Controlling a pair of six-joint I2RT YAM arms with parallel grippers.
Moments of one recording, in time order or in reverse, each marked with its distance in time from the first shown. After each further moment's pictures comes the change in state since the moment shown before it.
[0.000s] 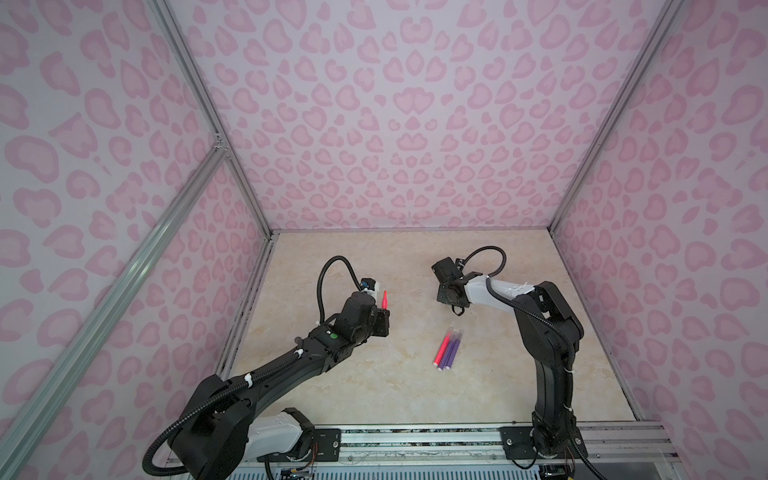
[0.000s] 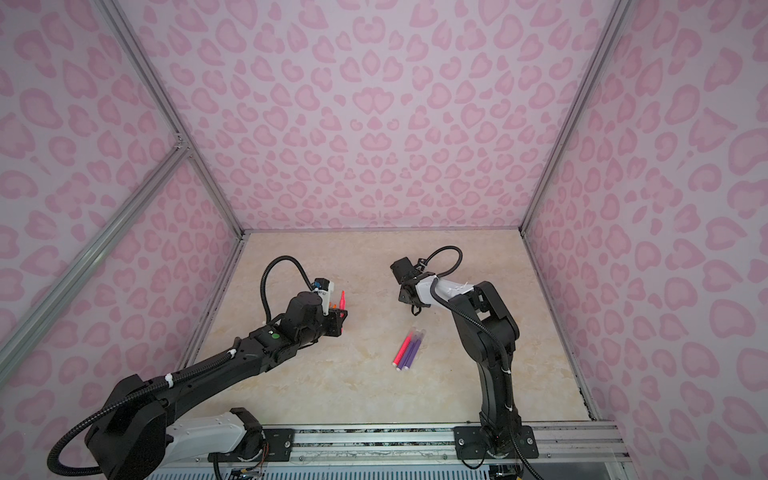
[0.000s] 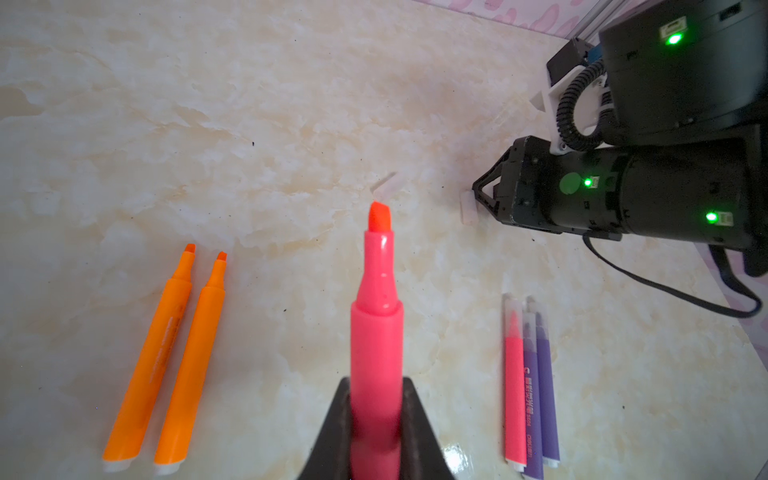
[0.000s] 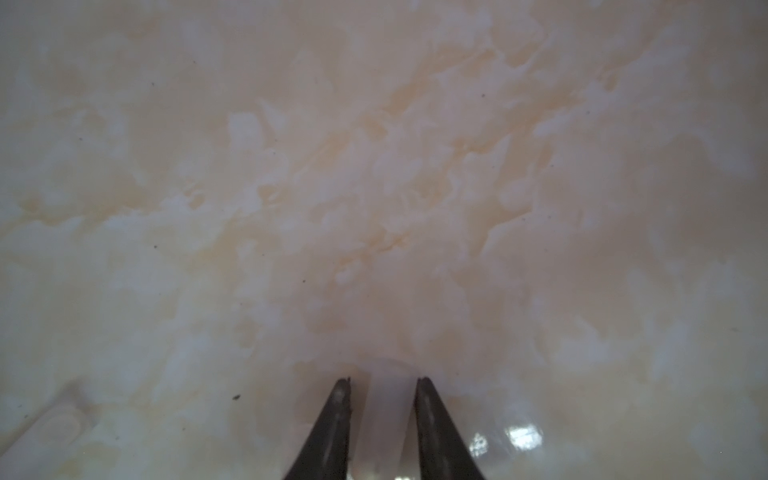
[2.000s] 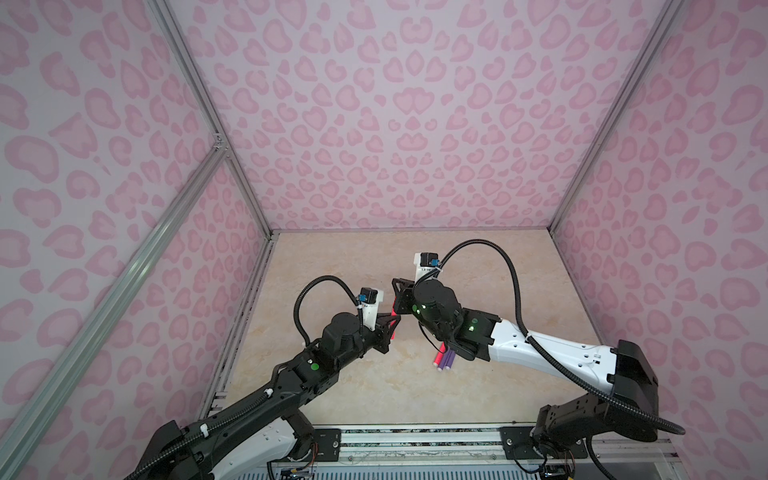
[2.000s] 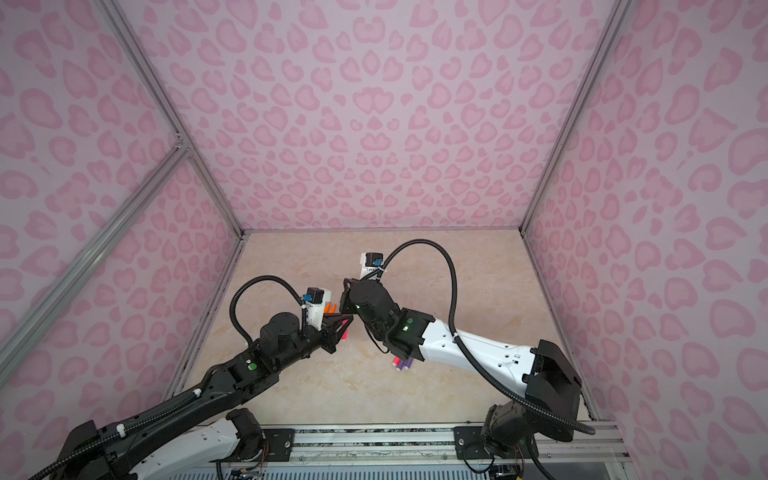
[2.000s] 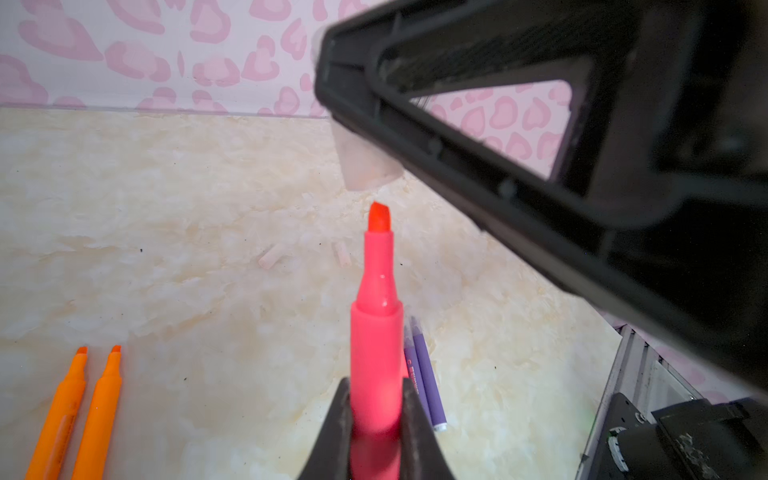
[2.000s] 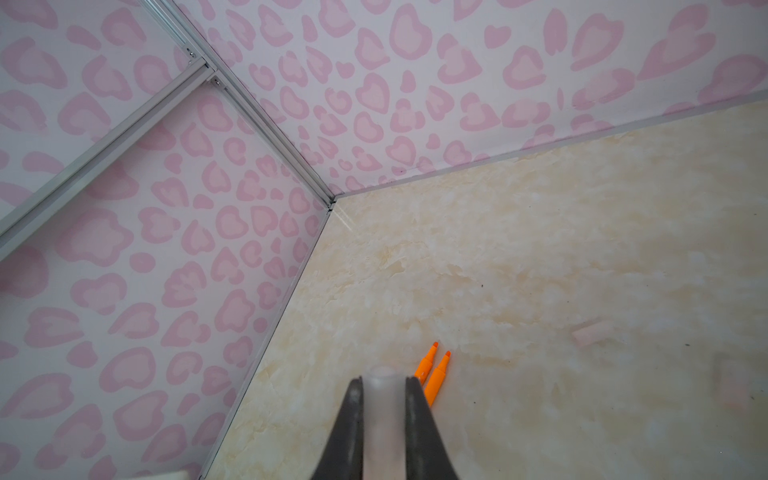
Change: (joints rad) left arm -0.120 -0.308 -0.152 0.189 0.079 0.100; right arm 0.525 -0.553 -0.161 0.424 0.109 0.027
